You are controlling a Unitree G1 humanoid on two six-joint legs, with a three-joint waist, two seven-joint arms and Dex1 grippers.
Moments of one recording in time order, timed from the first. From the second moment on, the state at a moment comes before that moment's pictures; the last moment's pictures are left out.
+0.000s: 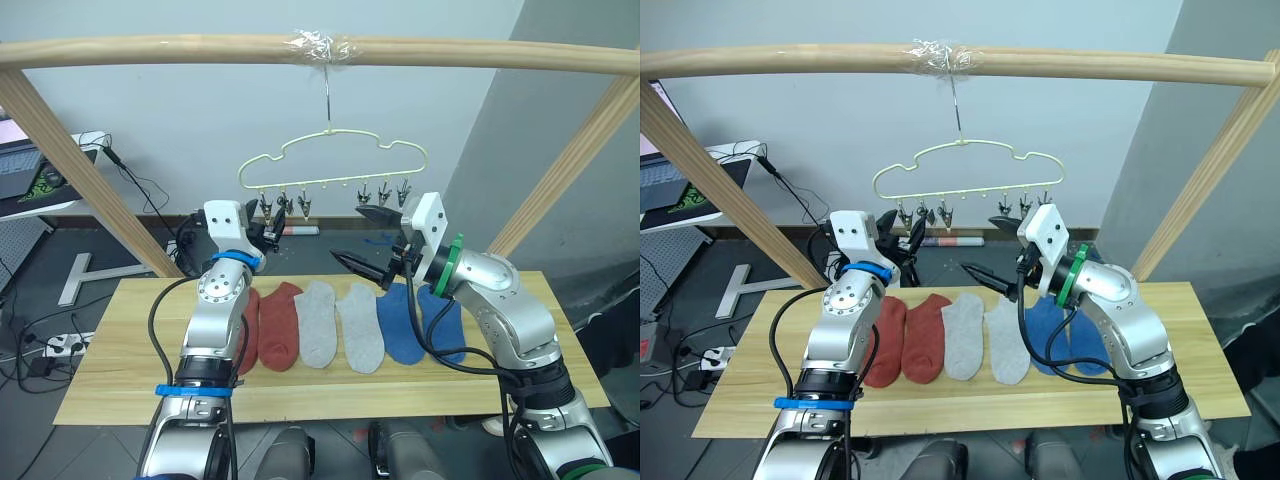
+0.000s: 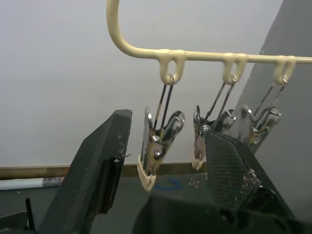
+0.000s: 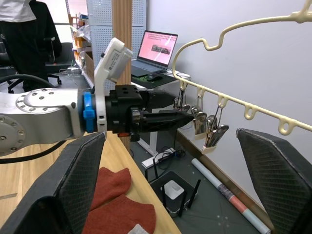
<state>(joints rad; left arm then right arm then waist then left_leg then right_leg) -0.49 0.22 0.07 0.20 -0.07 0.09 -0.17 -0.49 -0.33 0.15 -0.29 0.34 0.43 0.72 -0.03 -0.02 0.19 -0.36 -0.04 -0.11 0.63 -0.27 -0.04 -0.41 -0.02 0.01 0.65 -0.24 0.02</state>
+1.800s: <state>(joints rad) -0.48 0.21 0.09 0.26 -0.03 -0.02 -0.10 -0.52 -0.35 0.13 -0.31 0.39 0.52 0.69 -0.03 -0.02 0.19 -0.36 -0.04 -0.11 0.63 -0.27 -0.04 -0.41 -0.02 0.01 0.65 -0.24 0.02</state>
